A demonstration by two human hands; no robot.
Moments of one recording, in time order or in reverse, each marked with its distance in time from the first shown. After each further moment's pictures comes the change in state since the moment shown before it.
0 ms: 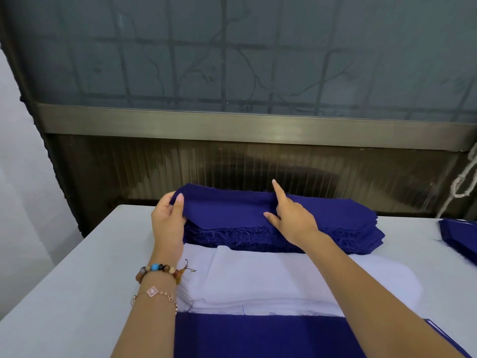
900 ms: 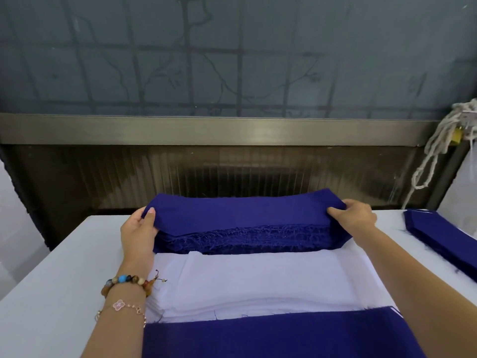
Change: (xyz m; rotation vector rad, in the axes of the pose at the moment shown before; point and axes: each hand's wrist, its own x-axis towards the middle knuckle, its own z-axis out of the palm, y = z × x) left_hand 0.010 -0.020 -0.003 0.014 0.054 -0.160; right_hand -0.025 0.155 -0.058 0.289 0.229 0.732
